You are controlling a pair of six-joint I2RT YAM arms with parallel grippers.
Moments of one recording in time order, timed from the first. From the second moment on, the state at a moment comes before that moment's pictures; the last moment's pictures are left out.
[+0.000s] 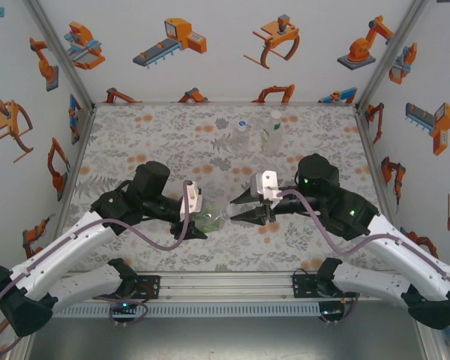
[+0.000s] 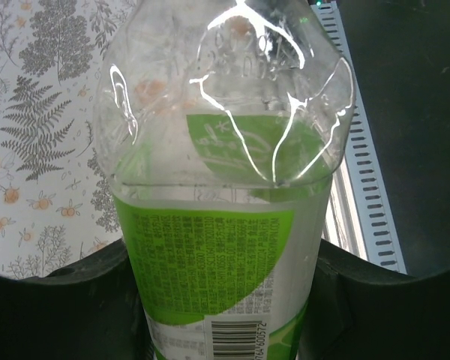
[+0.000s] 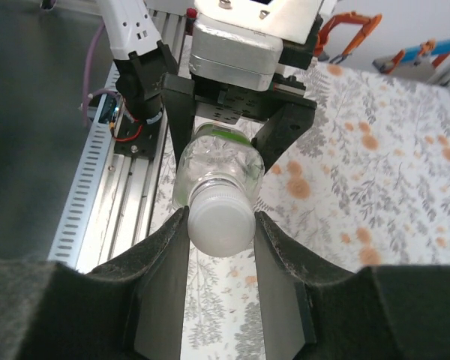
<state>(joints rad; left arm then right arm) -0.81 0.96 0.91 -0.63 0.80 0.59 0.92 0.92 1.11 -0.43 -0.69 -0.40</state>
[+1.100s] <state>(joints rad) -0.79 0.95 0.91 -0.65 0.83 0.57 0.94 0.97 1.10 -0.39 -0.76 -0.47</state>
